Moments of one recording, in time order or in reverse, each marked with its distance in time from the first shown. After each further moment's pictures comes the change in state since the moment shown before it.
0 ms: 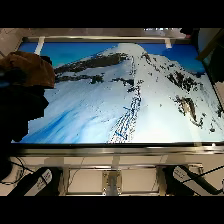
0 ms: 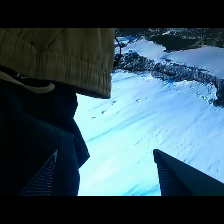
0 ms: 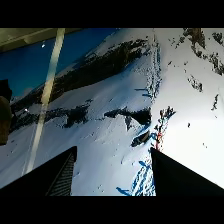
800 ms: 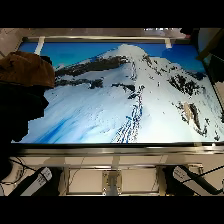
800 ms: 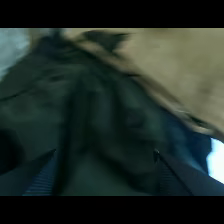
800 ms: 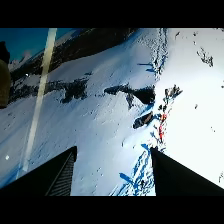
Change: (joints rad) left arm 0.289 -0.053 0.000 0.348 0.104 -0.272; right arm 0.000 0.000 0.000 -0.002 0.159 0.000
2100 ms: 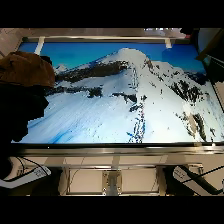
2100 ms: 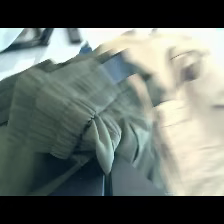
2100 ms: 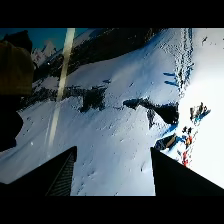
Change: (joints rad) left arm 0.272 -0.174 -0.001 -0.489 0.282 -0.038; right arm 0.000 0.002 0.008 0.079 0.061 0.050
